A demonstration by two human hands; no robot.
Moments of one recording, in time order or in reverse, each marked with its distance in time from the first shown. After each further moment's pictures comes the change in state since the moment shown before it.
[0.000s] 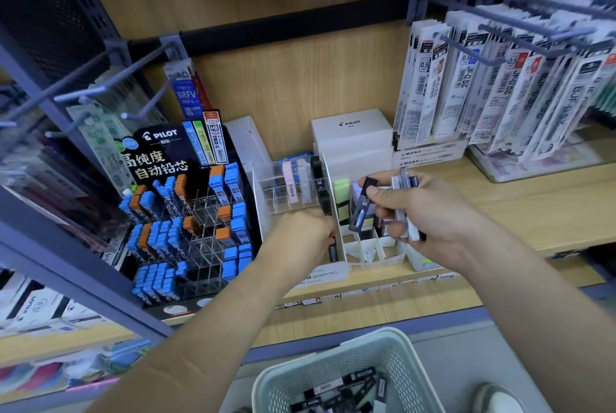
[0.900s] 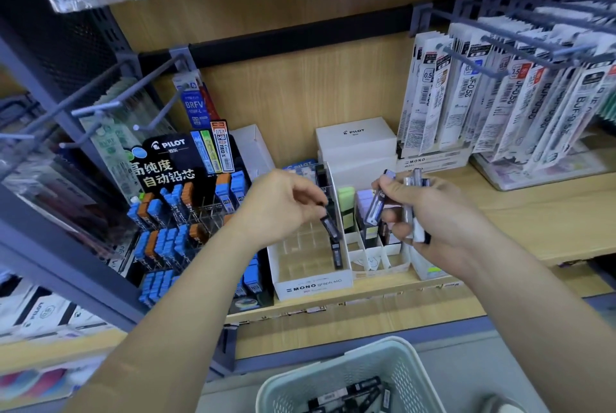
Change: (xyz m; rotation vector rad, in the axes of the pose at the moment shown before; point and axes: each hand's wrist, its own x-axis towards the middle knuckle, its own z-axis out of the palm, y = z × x) left_hand 0.005 -0.018 -0.071 -0.686 0.035 -0.360; right_hand -0.008 -0.012 0.007 0.127 0.074 0.002
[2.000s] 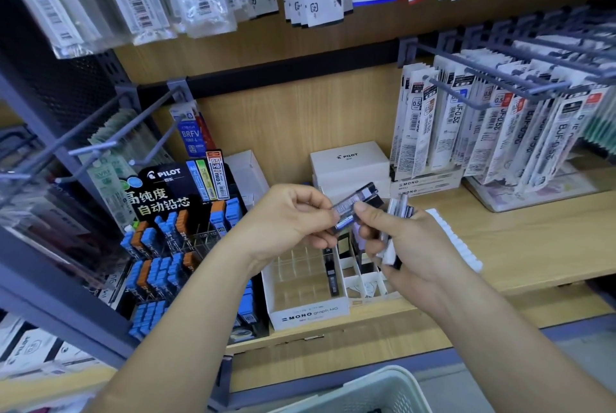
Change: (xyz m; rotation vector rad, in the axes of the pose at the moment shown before) left_hand -0.003 0.039 -0.008 -0.551 -0.204 -0.113; right_hand -0.001 0.007 0.014 0.164 -0.043 -0.011
